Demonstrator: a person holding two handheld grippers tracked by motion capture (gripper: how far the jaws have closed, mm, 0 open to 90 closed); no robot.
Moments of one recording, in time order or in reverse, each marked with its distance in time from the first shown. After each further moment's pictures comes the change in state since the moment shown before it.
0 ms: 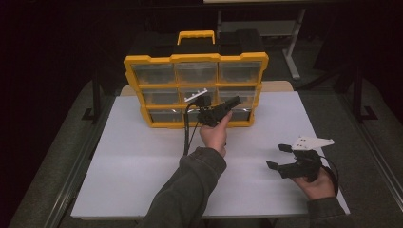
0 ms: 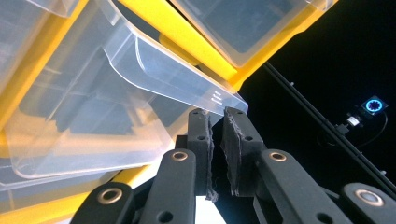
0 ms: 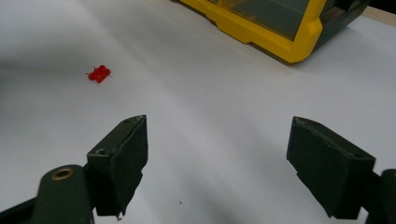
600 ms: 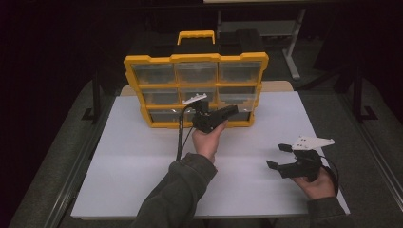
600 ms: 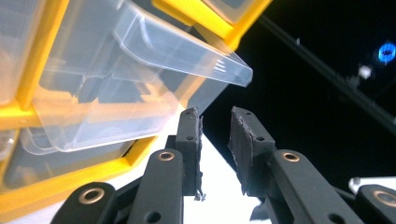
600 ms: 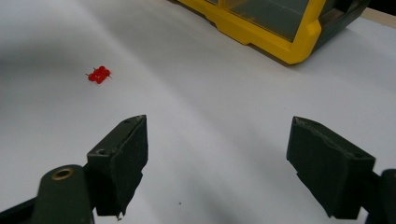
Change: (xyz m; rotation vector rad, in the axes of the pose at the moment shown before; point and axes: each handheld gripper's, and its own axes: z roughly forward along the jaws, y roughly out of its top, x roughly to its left) left arm 0.000 0.003 -0.022 0.149 0.005 0.179; right arm 0.000 0.001 0.000 -0.001 -0.001 0.001
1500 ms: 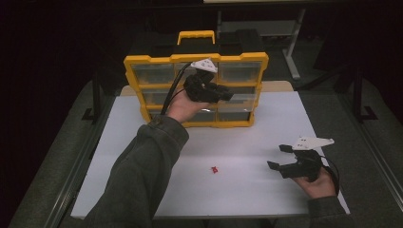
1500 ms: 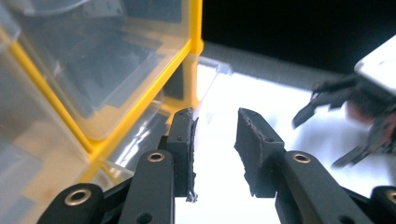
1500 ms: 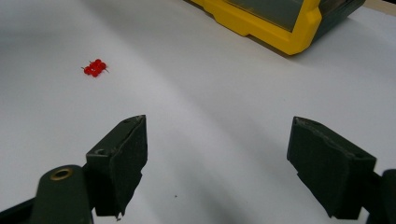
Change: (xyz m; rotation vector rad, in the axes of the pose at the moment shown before) left arm -0.019 0.106 0.004 0.432 -0.054 0.674; right arm -0.005 -0.005 0.001 0.019 0.007 0.018
